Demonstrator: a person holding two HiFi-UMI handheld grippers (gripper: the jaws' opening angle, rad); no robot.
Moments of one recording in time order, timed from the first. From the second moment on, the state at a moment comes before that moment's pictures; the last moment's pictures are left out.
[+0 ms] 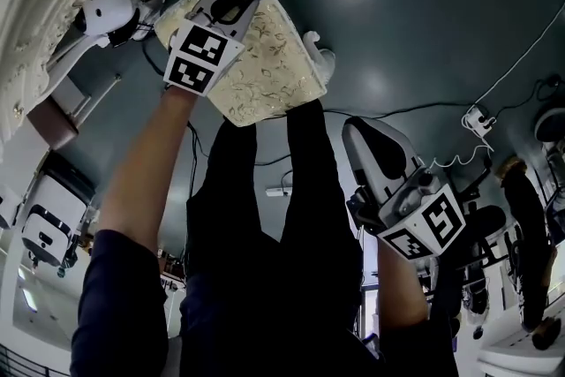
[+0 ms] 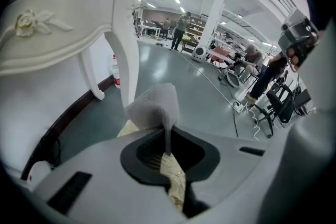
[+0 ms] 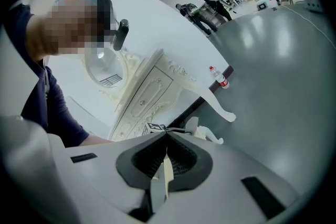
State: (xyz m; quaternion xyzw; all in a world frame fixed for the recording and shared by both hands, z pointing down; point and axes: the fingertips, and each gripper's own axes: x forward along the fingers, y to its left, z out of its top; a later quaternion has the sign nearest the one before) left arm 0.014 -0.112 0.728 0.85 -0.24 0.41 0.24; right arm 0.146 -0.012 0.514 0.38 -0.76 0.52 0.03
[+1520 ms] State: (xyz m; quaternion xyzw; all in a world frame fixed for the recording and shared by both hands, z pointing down) left arm -0.093 0.027 0.721 0.85 -0.22 0.39 0.27; right arm 0.005 0.030 0.499 0.34 -0.79 0.50 0.07
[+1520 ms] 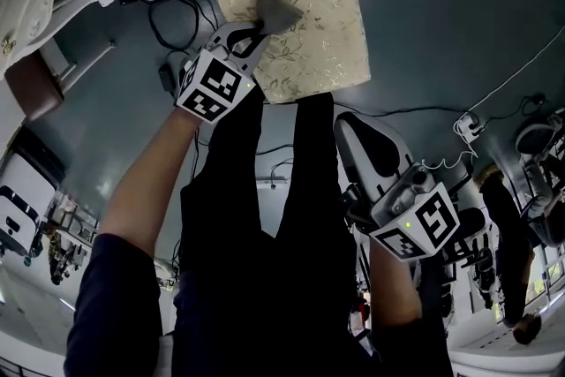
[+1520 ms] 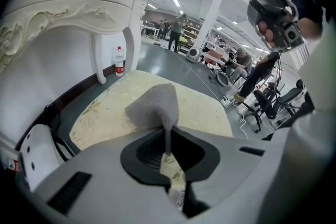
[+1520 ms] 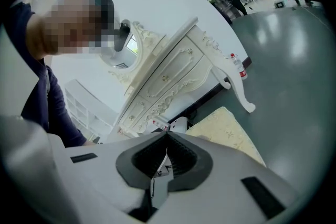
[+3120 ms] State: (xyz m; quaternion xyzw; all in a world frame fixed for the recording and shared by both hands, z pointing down) left arm -0.035 0.060 0.703 0.86 -0.20 0.38 0.26; right arm 0.063 0.047 0.496 0.37 -0.79 0.48 0.05
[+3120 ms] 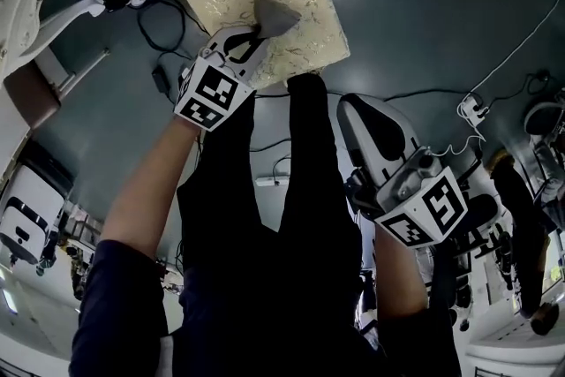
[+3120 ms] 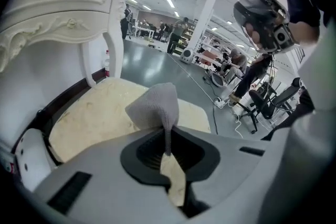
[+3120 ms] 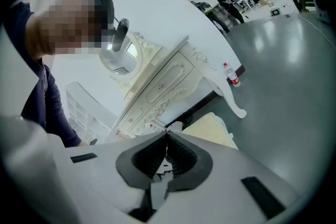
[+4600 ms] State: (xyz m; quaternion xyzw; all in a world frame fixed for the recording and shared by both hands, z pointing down) left arm 0.041 0.117 0.732 0.85 -0.15 0.40 0.30; right arm 0.130 0.058 0.514 0.38 -0.78 0.50 0.05
